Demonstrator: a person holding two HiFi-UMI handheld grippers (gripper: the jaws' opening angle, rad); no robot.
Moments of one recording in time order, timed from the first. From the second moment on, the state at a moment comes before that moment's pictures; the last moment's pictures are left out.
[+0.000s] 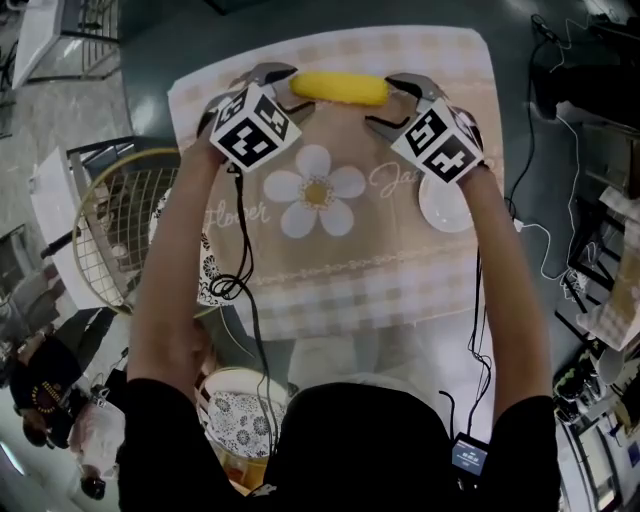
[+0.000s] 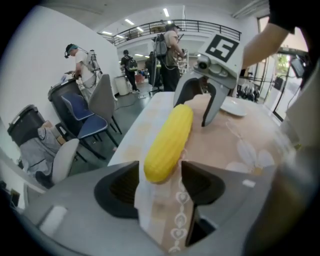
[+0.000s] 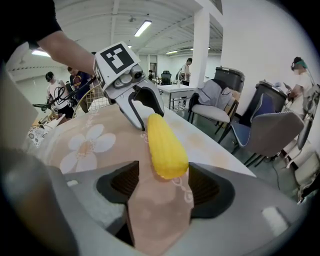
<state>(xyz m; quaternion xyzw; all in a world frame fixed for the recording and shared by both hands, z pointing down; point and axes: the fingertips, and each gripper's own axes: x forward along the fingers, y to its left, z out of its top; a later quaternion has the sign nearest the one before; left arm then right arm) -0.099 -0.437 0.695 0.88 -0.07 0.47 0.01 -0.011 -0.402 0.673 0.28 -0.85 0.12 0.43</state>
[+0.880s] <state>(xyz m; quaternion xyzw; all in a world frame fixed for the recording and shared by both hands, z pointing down) -0.096 -0.439 0.694 0.86 -0.01 0.51 0.00 -0.011 -0.413 0.683 0.28 -0.85 0.15 0.42</state>
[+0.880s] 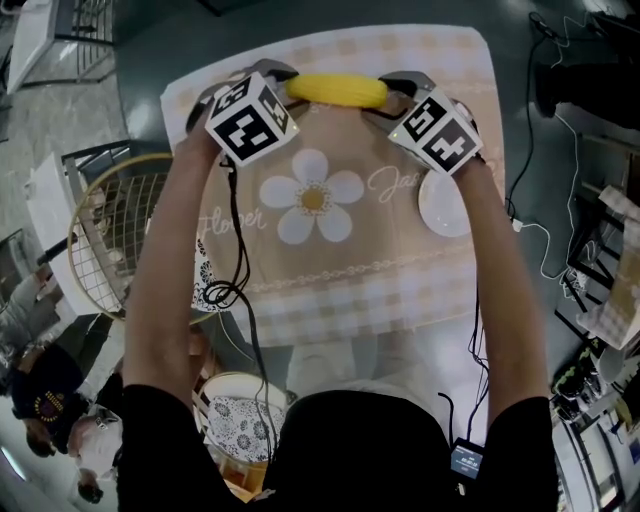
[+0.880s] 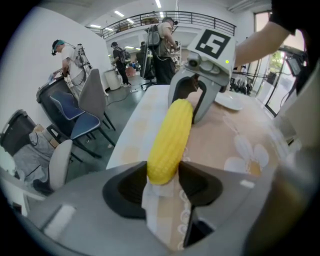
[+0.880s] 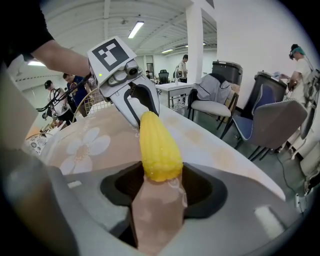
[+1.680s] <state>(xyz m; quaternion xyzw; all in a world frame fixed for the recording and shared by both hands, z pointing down) -0.037 -0.379 0.662 0.85 0.05 0.52 -0.04 0.045 -0.343 0.653 0.32 -0.83 0.19 0.41</state>
